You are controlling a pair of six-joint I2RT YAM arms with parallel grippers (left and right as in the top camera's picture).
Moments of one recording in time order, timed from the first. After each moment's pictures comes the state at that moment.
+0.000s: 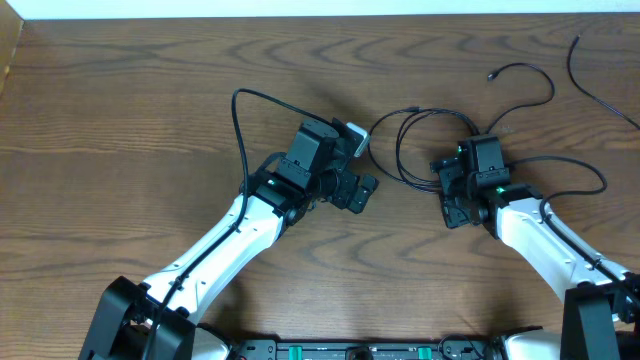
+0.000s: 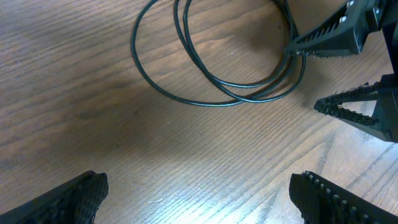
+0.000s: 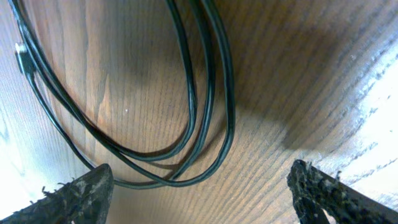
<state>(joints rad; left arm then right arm) -0.56 1.50 0.95 -0.29 0.25 -0.07 0.22 1.50 0.73 -0.32 -0.08 1.53</state>
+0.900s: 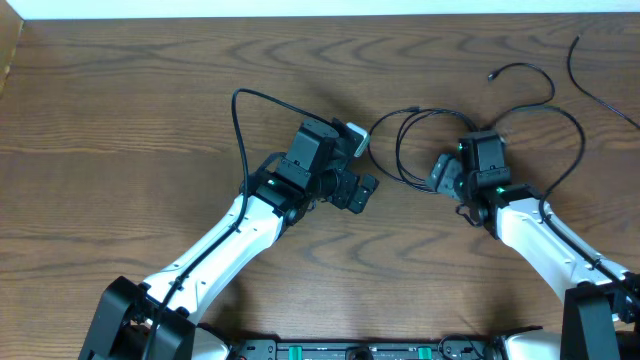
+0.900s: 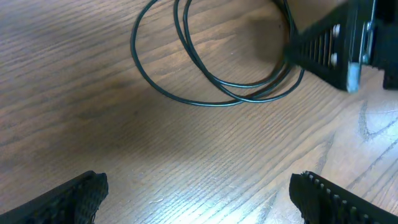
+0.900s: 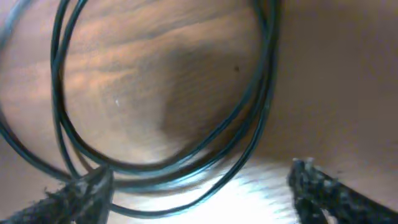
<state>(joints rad) -0.56 1.50 0.95 -0.29 0.25 -0.07 0.22 1.50 0.73 -0.25 0.11 0.49</state>
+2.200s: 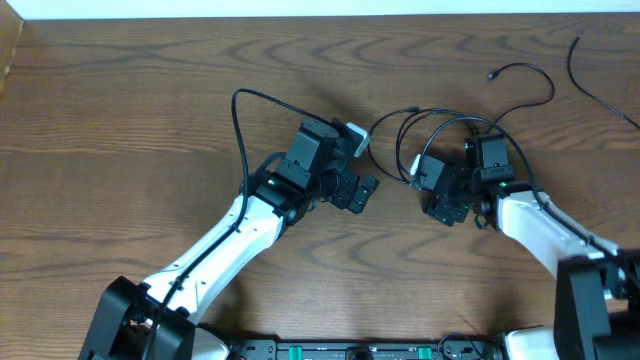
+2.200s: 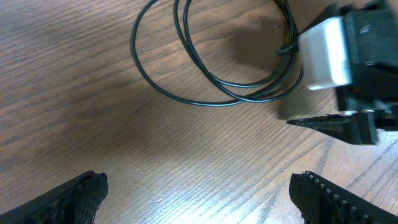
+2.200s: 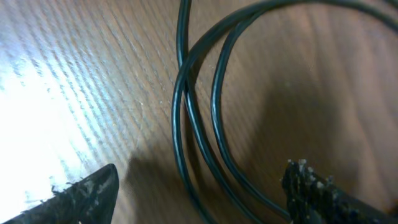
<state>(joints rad) -0.56 1.50 0.95 -0.29 0.25 -0.07 0.15 1.61 0.73 -0.24 -0.27 -0.92</state>
